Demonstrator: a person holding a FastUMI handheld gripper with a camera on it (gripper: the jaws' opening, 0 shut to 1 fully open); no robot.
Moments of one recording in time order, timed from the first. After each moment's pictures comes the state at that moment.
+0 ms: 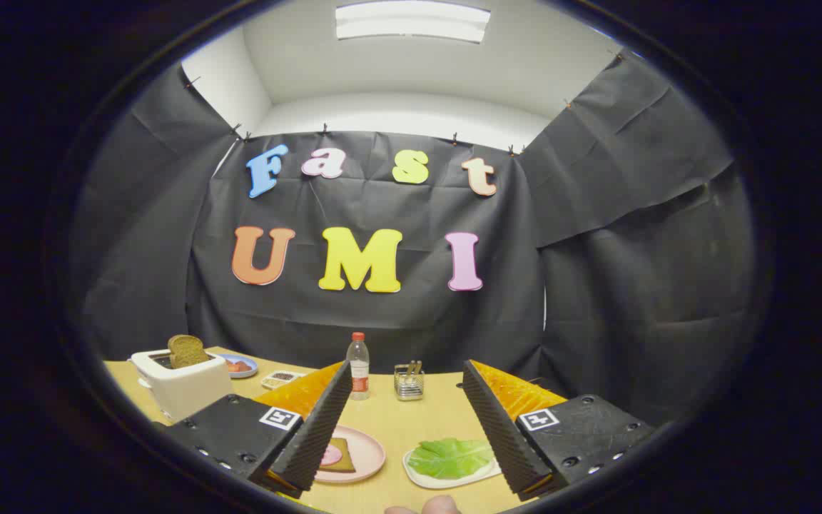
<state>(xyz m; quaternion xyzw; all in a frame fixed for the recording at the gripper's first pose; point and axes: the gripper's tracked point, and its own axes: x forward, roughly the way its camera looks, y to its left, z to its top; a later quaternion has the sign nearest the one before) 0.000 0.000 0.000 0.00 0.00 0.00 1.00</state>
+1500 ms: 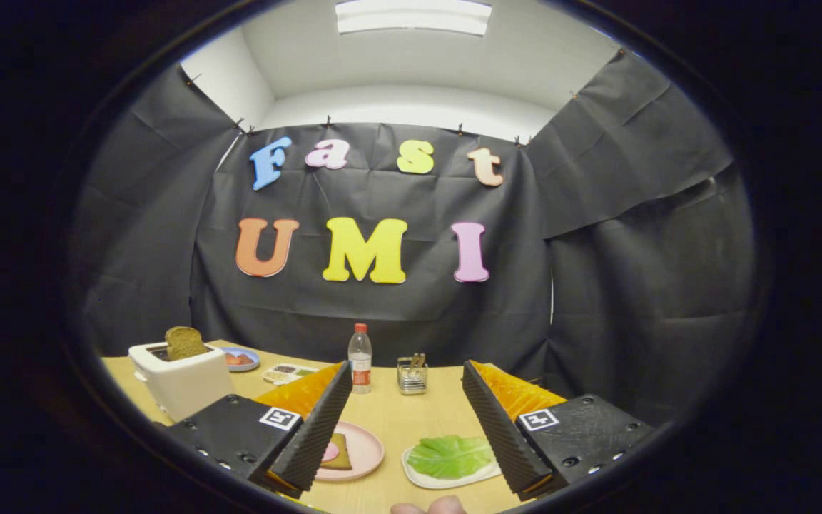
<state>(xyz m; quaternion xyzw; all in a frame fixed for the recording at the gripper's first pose) 0.015 -0.009 -0.012 0.00 0.03 0.02 1.00</state>
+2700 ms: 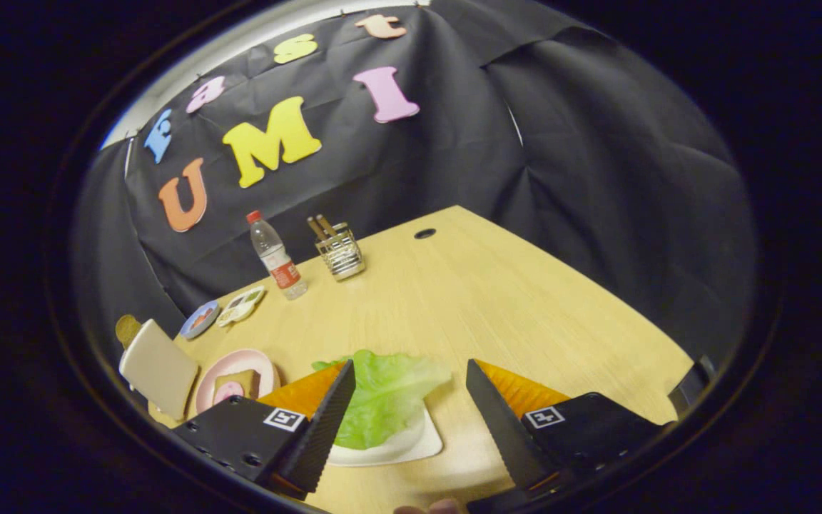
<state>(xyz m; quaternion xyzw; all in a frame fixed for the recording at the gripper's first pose) 0.096 -0.152 -0.219 0.19 0.34 -0.01 0.92</state>
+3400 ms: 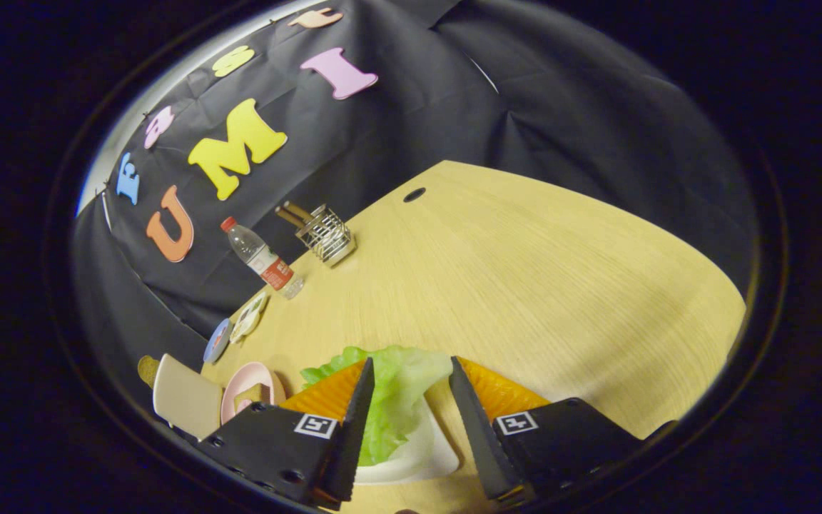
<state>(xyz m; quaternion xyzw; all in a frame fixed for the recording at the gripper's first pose) 0.117 -0.134 -0.252 0.28 0.38 0.01 0.88</state>
